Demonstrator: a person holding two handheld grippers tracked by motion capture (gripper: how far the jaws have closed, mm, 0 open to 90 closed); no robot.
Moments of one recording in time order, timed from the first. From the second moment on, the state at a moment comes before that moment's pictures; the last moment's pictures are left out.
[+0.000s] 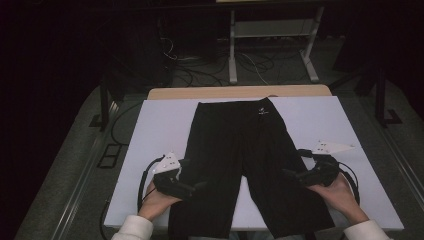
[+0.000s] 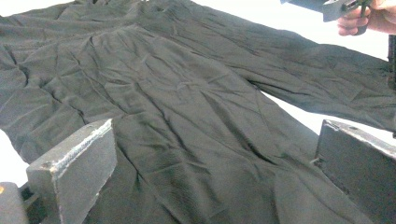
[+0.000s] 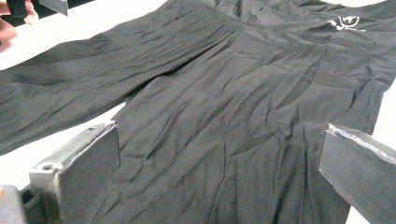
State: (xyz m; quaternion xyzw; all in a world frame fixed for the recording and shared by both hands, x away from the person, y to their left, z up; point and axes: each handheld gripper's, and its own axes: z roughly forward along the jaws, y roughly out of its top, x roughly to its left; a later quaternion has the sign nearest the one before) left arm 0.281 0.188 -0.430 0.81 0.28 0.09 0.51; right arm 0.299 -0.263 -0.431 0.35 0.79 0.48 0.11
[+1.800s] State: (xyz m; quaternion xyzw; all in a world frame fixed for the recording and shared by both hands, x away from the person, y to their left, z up) left arm 0.278 0.189 -0.431 0.81 0.27 0.10 0.51; right arm 0.320 -0.232 -0.385 0.34 0.81 0.47 0.11
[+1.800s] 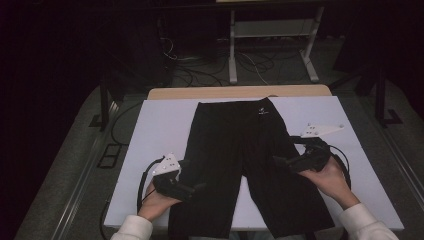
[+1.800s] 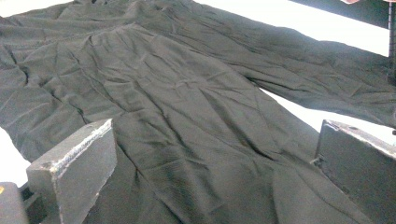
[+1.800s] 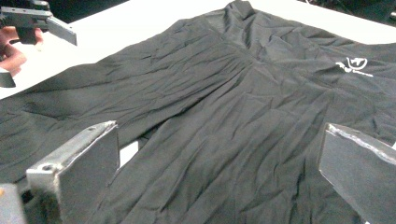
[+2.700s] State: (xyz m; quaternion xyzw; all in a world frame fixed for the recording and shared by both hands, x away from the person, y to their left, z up) left arm 0.278 0.189 -0.431 0.81 0.27 0.10 0.50; right arm 0.352 -0.203 -0.373 0.32 0.82 0.45 0.11
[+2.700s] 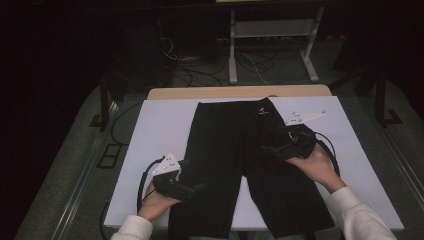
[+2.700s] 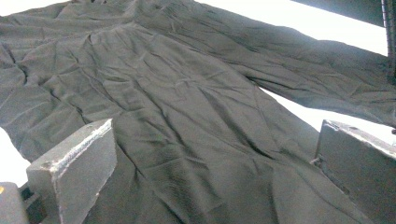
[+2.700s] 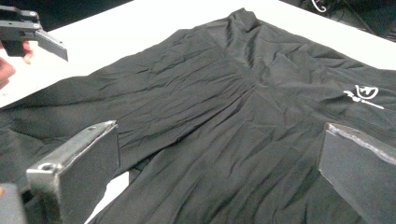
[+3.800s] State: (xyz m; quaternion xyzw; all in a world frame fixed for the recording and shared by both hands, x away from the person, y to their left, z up) left arm 0.278 0.191 -0.431 0.81 0.27 0.10 0.50; right arm 0.389 -0.161 -0.365 0.31 0.84 0.45 0.10
